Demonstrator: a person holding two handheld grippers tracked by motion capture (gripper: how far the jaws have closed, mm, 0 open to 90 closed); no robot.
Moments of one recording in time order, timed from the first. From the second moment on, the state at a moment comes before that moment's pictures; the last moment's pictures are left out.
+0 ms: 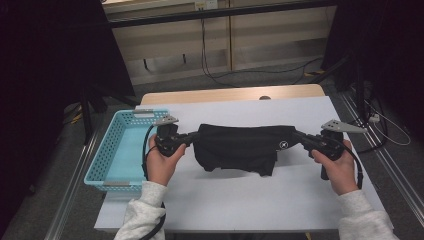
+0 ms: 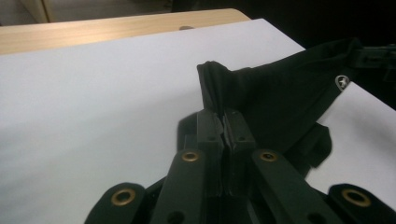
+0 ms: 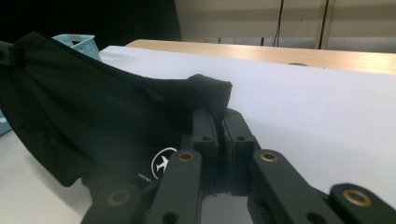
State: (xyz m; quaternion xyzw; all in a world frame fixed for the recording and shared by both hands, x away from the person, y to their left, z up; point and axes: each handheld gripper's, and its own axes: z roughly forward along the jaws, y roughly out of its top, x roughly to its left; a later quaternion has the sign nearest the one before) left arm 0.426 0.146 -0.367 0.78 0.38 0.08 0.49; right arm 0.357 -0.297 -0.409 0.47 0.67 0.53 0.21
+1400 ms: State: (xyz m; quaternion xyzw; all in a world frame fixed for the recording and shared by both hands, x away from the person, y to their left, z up) left arm 0.448 0.110 -0.433 0.81 0.36 0.13 0.45; right arm 0.370 -0.259 -0.456 0.49 0.74 0.38 0.23
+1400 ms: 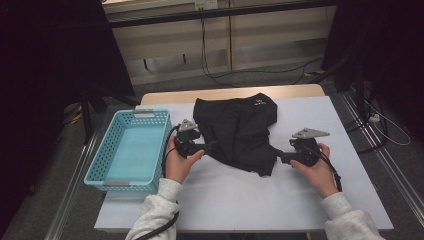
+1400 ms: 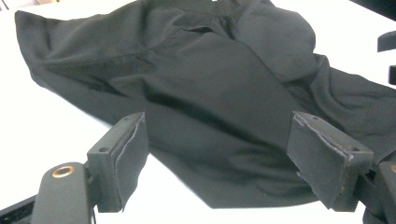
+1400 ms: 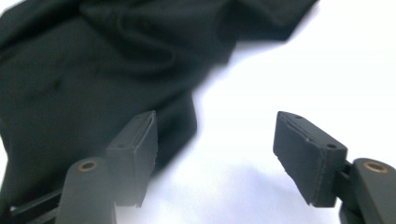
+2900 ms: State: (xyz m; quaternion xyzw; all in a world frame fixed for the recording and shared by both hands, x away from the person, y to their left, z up) left arm 0.435 0.100 -0.431 0.82 0.33 0.12 0.45; right arm 0.376 -0.241 -0.467 0.48 0.77 0.37 0.20
